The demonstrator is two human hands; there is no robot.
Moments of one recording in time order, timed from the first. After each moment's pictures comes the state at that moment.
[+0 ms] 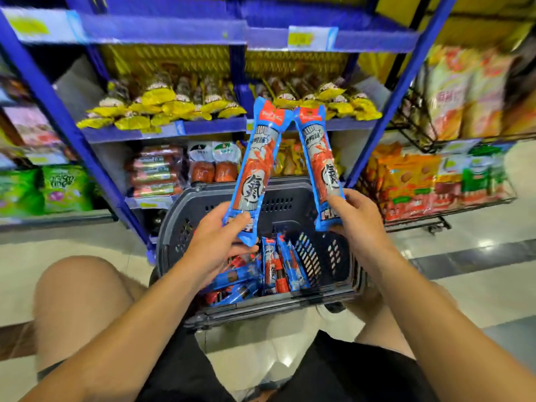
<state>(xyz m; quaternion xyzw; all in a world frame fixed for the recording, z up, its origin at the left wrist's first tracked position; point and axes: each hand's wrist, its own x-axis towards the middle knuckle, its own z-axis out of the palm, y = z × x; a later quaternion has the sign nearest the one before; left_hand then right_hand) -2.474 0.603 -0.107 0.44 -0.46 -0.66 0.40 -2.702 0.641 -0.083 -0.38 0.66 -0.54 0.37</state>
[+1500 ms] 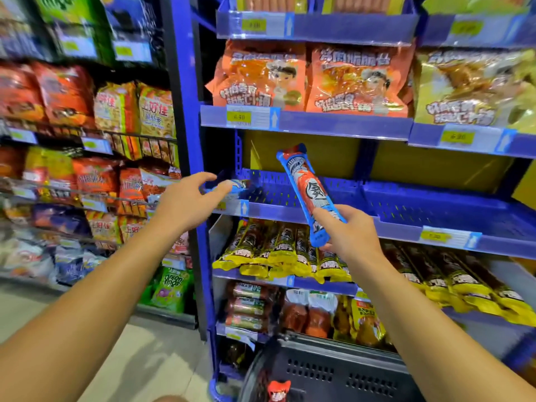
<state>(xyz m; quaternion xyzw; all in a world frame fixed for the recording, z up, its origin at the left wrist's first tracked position) -2.258 0.401 0.129 0.69 -0.61 -0.07 0.39 -2.529 0.406 0.099 -0.57 0.52 -0.53 0.36</state>
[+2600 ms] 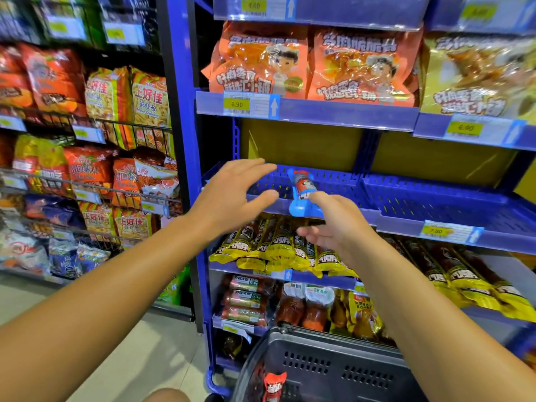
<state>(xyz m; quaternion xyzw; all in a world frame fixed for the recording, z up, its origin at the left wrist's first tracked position) -2.308 0.389 0.120 0.49 -0.79 0.08 0.36 -2.512 0.402 0.118 -0.49 0.53 -0.47 0.51</state>
